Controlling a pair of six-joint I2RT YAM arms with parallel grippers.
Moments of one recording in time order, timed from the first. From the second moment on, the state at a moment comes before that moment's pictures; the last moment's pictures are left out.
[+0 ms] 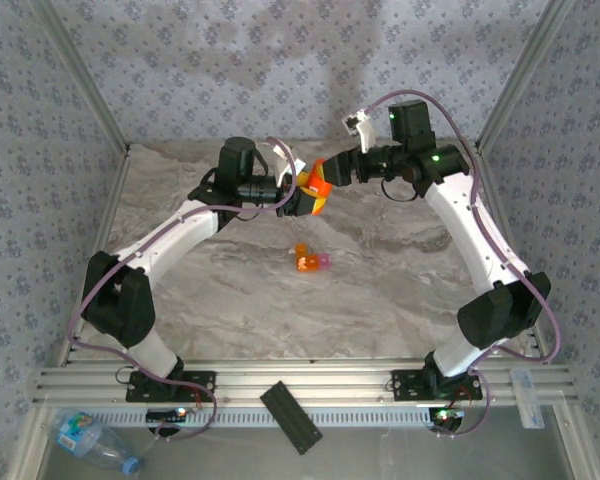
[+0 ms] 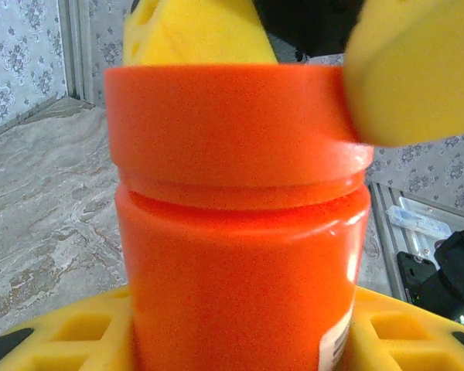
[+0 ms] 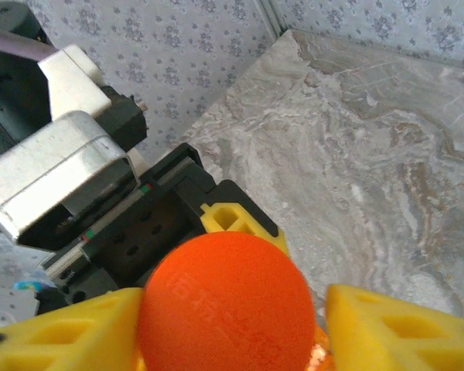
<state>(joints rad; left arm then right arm) -0.53 1.64 1.35 -0.06 0.89 0.03 0.34 1.60 1.75 -0.77 -0.75 0.06</state>
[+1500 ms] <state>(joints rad) -0.56 1.62 1.23 0.19 0.49 -0.01 0.37 1.39 1.44 -0.41 -0.44 0.42</state>
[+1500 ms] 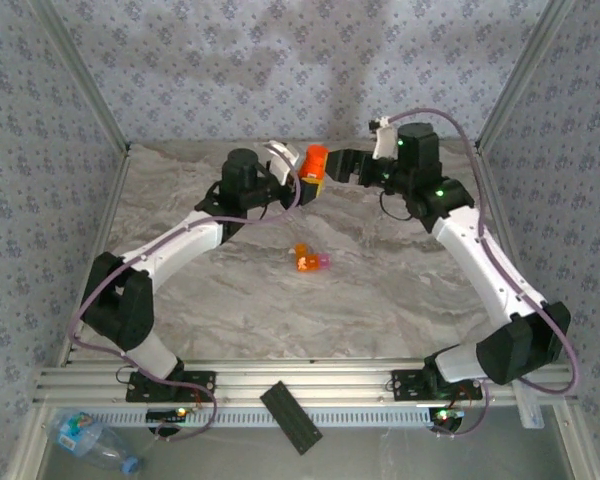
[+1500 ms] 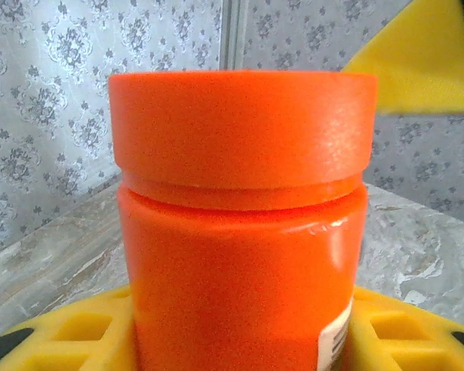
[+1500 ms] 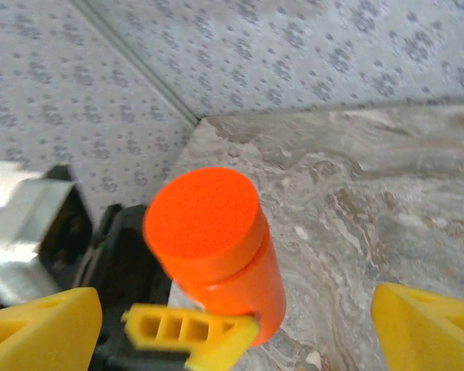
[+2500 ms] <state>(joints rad) -0.53 1.64 1.38 -0.04 0.90 0.00 0.31 1.59 1.74 -0.73 -0.79 0.06</state>
